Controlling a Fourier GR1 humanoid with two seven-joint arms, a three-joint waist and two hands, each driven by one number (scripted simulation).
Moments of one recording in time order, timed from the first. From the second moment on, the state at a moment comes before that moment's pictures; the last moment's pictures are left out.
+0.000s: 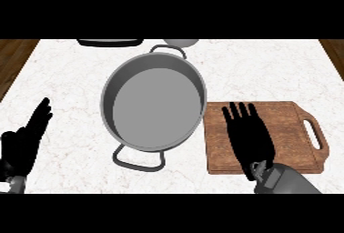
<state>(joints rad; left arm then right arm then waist) 0.02 0.56 -0.15 -1.51 0.19 0.28 0.09 -0.34 -0.39 0.63 -1.71 1.08 0.62 0.70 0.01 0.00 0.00</state>
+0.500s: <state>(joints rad) 0.02 0.50 -0.10 -1.51 0.13 0.24 0.10 -0.38 -0.31 0.59 -1.52 1.20 0.61 0.66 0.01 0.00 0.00</state>
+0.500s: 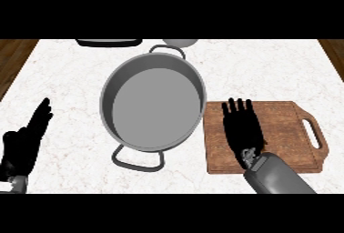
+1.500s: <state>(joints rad) 0.04 0.40 0.01 -1.54 0.01 0.14 0.14 -0.38 -0.23 0.47 -1.30 1.39 0.51 0.52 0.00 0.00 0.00</state>
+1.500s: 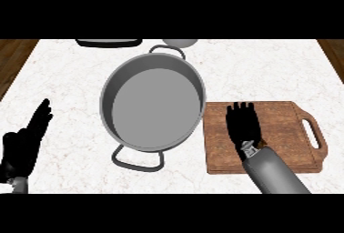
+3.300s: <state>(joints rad) -0.06 0.34 0.02 -1.50 -0.05 0.06 0.16 -0.68 -0.01 0.97 -1.65 1.07 0.16 1.03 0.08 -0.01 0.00</state>
